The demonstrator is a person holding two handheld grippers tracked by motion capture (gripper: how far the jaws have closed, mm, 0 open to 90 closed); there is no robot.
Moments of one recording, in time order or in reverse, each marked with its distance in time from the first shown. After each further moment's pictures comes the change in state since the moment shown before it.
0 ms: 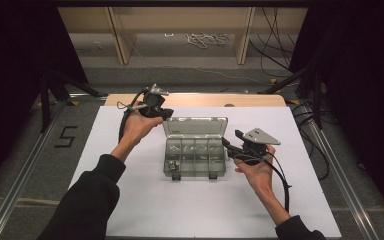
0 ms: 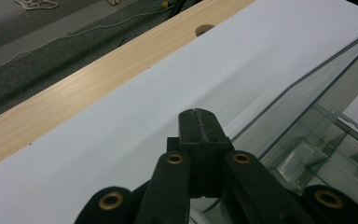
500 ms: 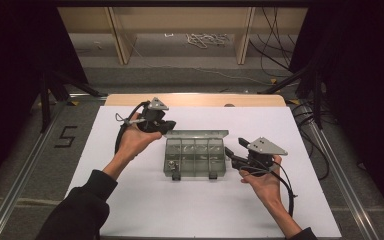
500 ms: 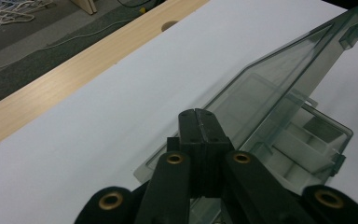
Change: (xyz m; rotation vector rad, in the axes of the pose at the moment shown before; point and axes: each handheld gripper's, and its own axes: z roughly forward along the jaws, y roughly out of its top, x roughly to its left) left arm -0.028 -0.024 -0.019 -0.037 -0.073 0.055; right arm 0.007 -0.007 -0.029 0.002 0.028 -0.060
